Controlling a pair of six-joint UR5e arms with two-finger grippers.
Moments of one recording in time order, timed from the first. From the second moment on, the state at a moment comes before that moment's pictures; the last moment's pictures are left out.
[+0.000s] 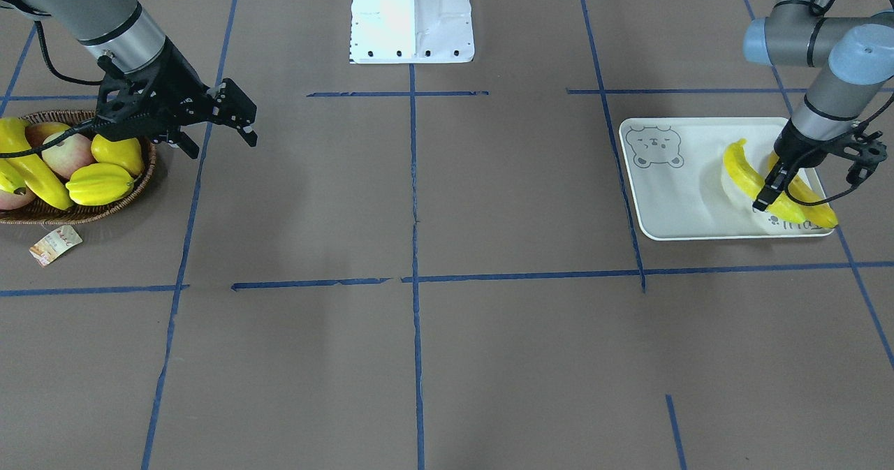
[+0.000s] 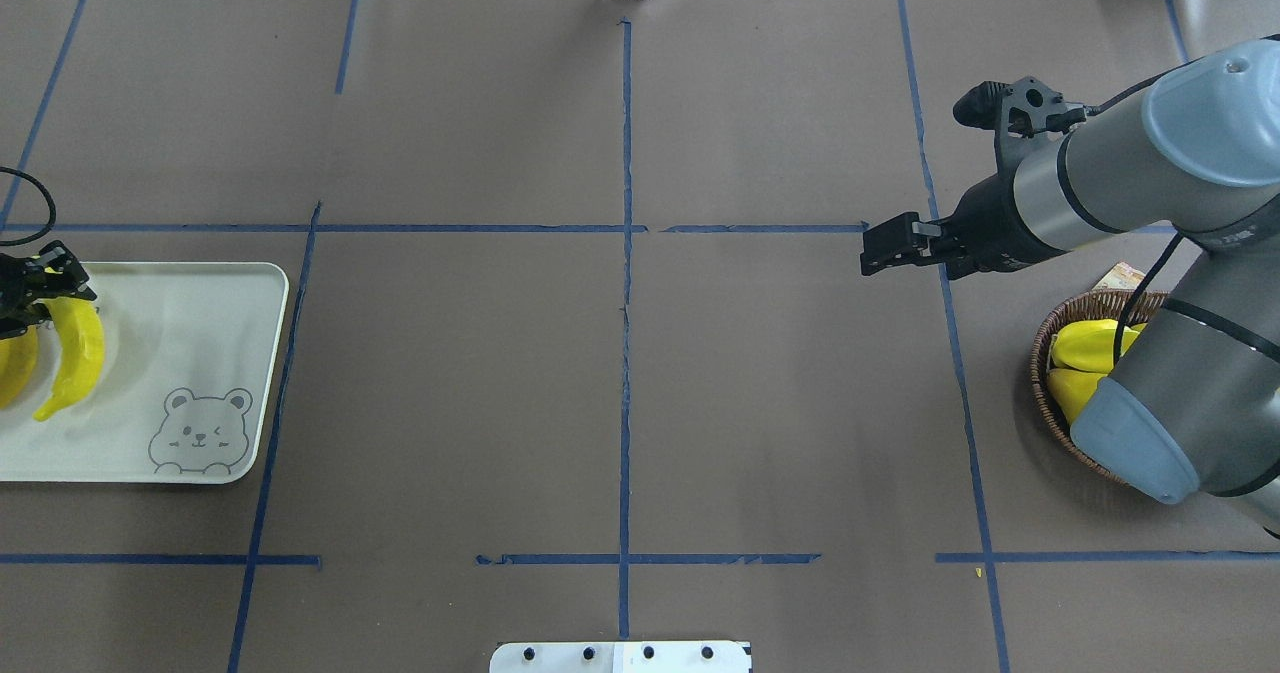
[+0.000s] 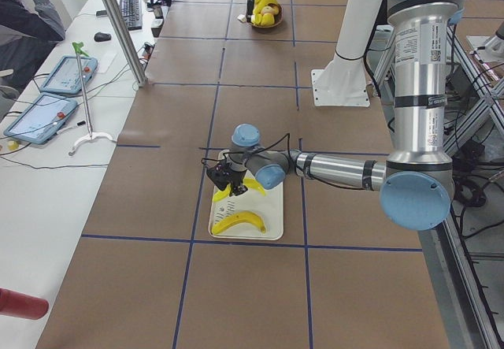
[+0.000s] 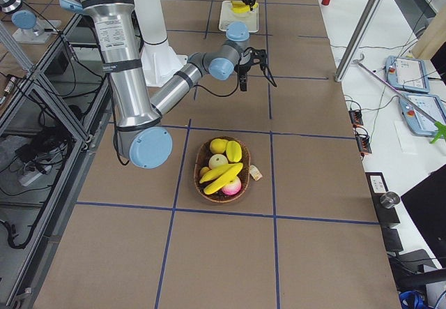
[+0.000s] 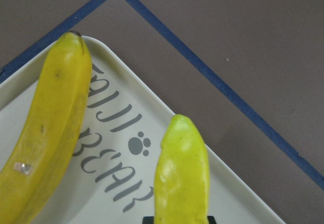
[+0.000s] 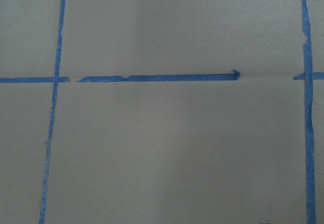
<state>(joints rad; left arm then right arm) -0.95 -1.47 -1.58 -2.34 -1.95 -1.64 0.80 -1.33 2.04 -1.35 2.09 1.08</state>
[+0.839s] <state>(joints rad) -1.21 -1.51 -1.59 -2.39 -2.30 -1.42 0.79 -1.34 2.04 -1.35 2.09 1.08</state>
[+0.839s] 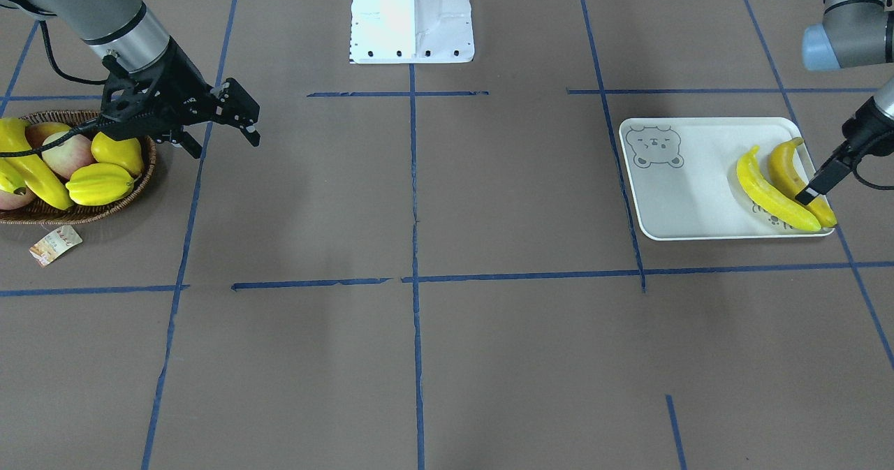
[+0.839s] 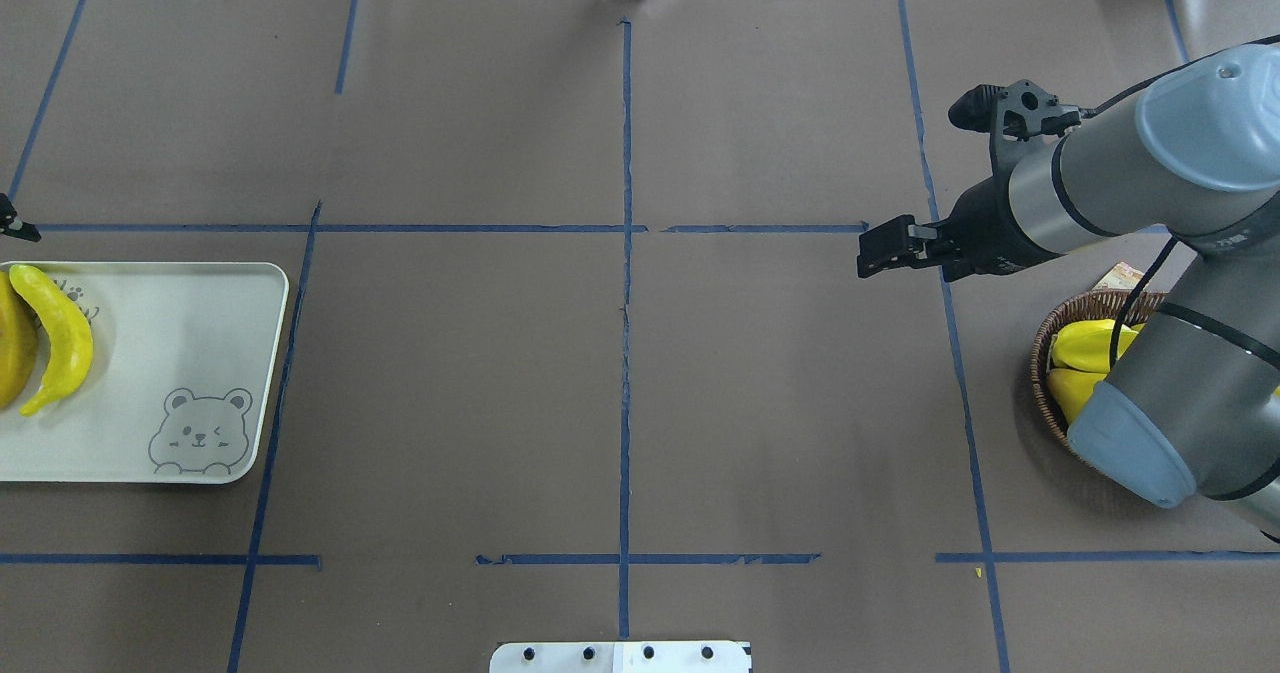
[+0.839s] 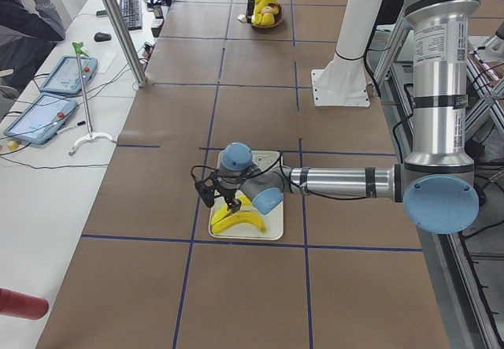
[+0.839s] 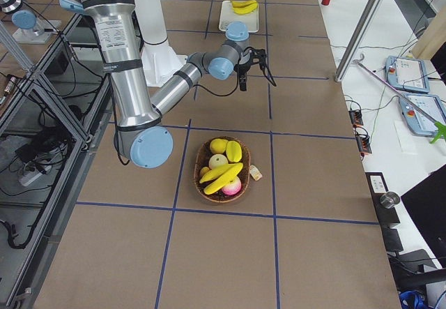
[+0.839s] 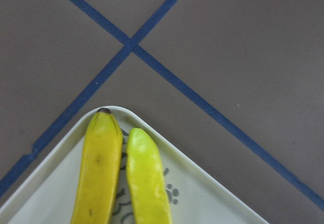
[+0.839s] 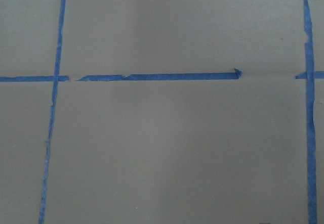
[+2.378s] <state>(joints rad) -0.92 -1.73 -1.80 -2.39 -2.24 -1.47 1.09 -1.92 2.03 -1.06 2.23 0.32</state>
